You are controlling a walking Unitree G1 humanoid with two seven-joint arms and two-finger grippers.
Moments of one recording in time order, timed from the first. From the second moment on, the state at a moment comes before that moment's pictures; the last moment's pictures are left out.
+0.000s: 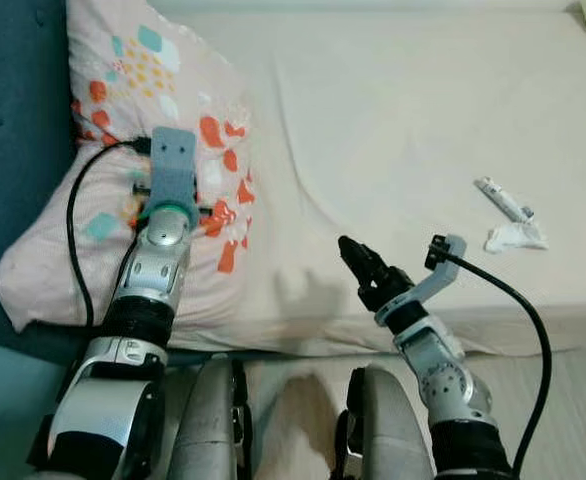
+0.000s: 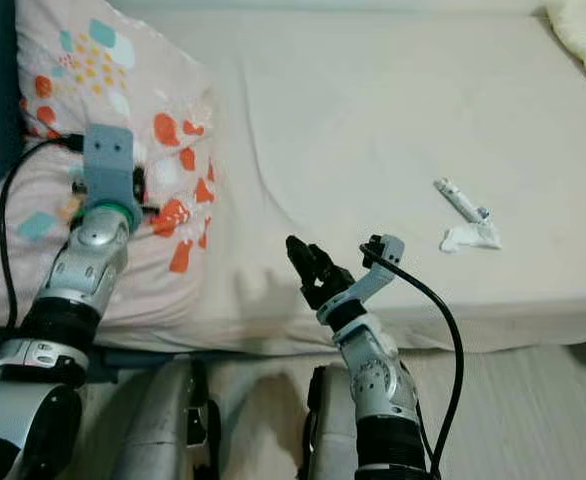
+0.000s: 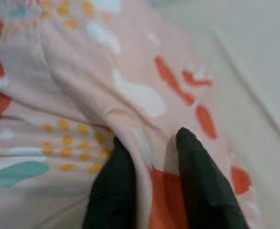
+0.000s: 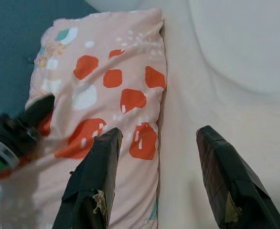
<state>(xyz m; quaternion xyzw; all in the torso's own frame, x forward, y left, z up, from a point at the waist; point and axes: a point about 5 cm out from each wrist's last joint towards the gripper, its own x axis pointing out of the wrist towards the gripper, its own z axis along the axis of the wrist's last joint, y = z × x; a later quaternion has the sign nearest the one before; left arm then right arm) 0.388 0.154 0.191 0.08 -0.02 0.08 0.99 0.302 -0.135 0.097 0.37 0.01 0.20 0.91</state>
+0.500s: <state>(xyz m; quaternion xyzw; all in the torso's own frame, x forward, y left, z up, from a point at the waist) 0.335 0.187 0.309 0.11 -0.29 0.00 0.95 0.299 -0.143 0.106 0.31 -0.03 0.18 0.93</state>
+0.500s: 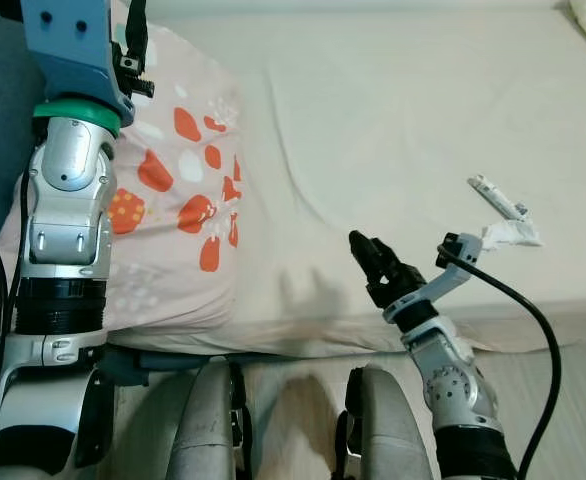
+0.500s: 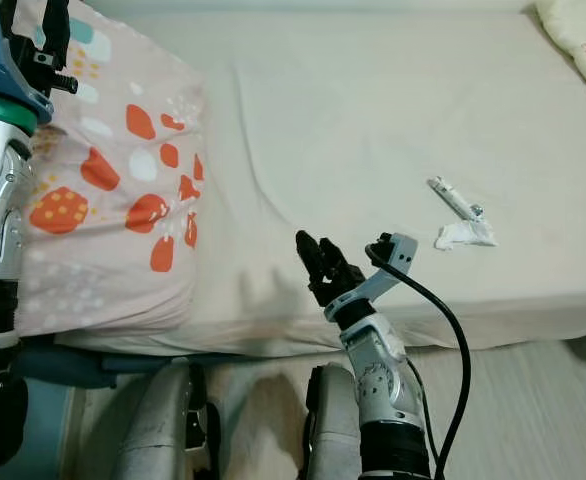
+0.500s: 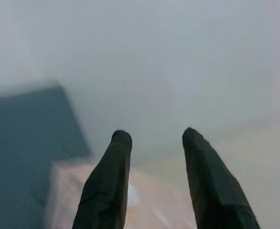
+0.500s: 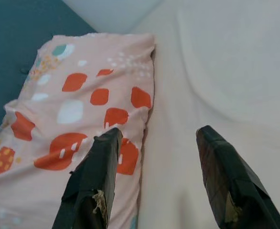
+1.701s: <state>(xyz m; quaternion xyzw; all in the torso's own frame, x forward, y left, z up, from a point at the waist) 0.308 0.123 0.183 -0.02 -0.05 -0.12 0.99 0.287 -0.144 0.112 0.17 -0.08 0.12 0.97</state>
